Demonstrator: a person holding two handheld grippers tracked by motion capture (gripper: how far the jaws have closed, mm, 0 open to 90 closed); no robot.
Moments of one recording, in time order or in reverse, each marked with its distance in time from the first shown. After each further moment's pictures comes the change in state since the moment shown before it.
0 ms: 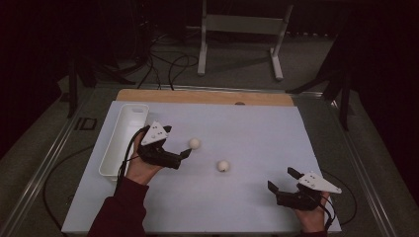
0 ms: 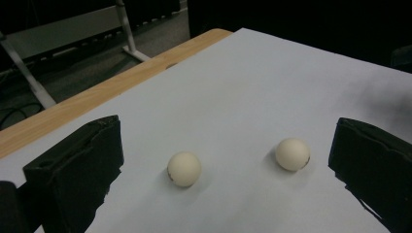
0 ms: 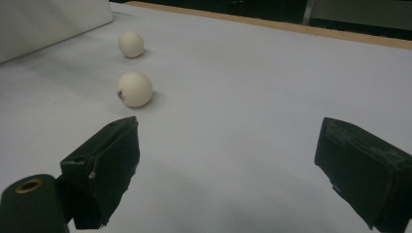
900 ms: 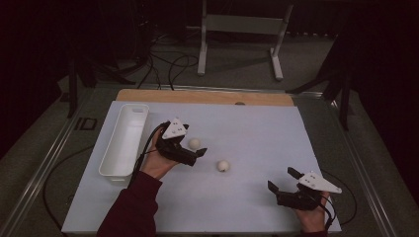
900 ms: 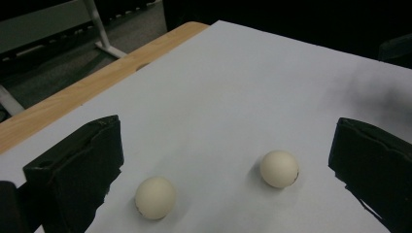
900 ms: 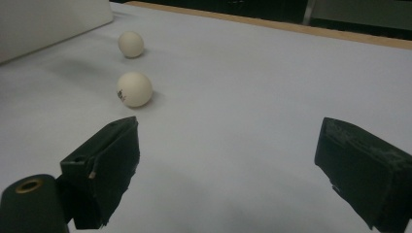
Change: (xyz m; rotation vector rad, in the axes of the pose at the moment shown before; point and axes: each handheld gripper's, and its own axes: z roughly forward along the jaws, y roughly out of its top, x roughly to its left) left arm -0.009 0.012 0.042 0.044 -0.086 0.036; right arm -0.001 0.000 0.000 0.001 0.001 -0.003
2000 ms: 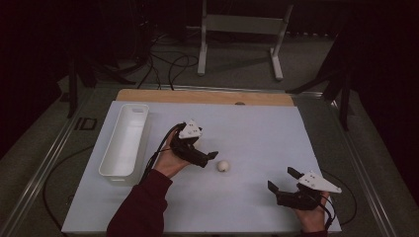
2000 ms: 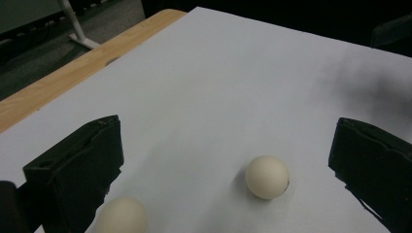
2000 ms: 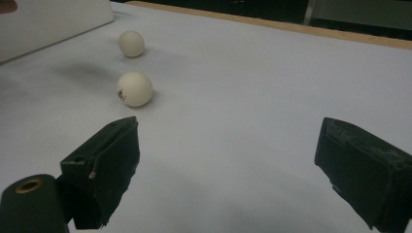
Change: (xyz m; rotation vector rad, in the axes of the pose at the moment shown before) left arm -0.010 0.003 0.038 0.050 -0.073 0.035; right arm 0.000 0.000 0.000 0.001 0.002 -0.002
